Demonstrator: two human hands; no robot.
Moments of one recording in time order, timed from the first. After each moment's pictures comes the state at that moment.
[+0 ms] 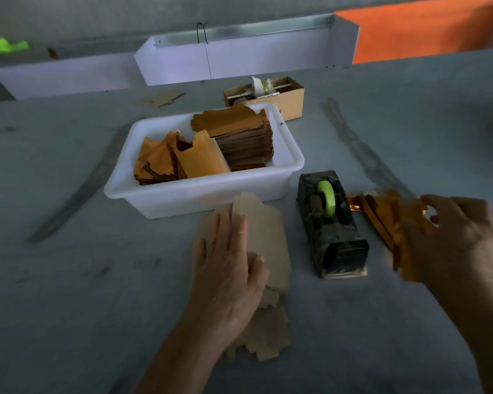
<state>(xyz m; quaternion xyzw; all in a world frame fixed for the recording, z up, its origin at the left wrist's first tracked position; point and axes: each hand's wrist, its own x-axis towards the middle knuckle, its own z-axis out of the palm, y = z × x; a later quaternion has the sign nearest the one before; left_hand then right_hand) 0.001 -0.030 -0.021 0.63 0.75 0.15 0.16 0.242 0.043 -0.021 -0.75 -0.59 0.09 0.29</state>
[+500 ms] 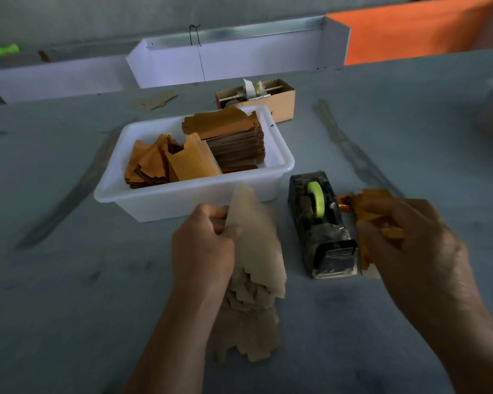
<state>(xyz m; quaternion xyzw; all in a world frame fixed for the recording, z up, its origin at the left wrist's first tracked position) 0.000 -0.002 -0.002 0.44 0.79 0.37 0.20 0.211 0.010 0.003 -0.62 -0.67 0.12 0.39</state>
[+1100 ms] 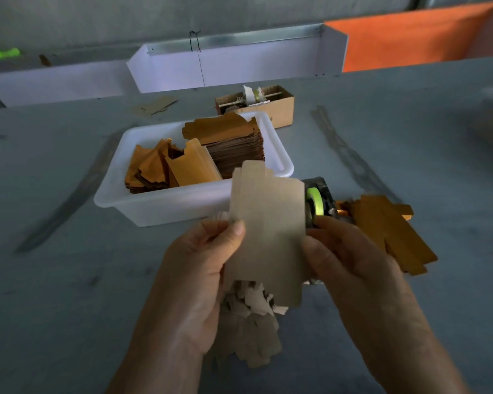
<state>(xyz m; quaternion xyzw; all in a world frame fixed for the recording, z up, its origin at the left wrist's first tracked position) 0.009 -0.037 0.024 0.26 0.56 0.60 0.52 0.166 -0.020 0.013 -0.53 -0.56 0.46 0.44</state>
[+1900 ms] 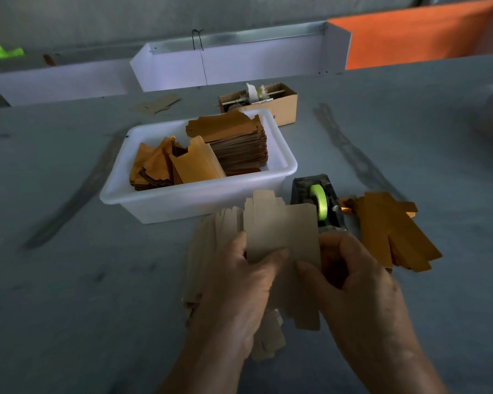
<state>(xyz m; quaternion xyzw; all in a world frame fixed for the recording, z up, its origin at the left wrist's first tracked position) 0.036 -0.039 0.007 0.37 0.63 0.50 0.46 0.162 -0.029 -0.005 -0.58 -0.65 0.30 0.39</state>
